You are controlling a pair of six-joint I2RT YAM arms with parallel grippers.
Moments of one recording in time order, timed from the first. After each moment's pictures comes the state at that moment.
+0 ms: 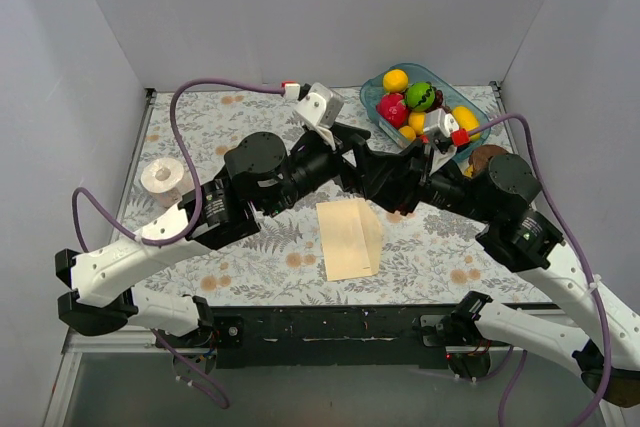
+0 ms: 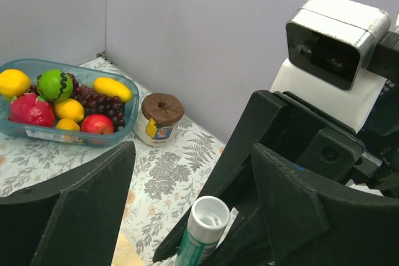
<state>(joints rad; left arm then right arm) -1.21 1.26 1.57 -0.19 -0.23 -0.29 0.85 0.84 1.12 -0.08 -0.46 0.27</state>
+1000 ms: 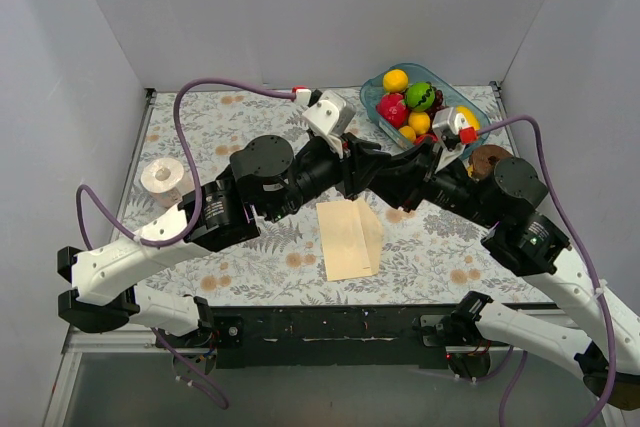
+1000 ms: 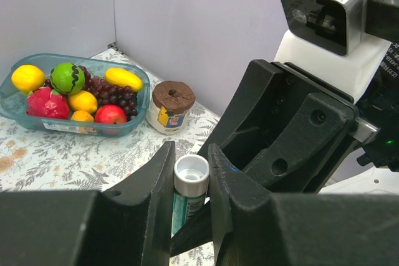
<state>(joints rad) -1.25 1.29 1.63 -0.29 -0.29 -0.22 0.85 0.80 1.12 -0.14 -0.31 0.28</state>
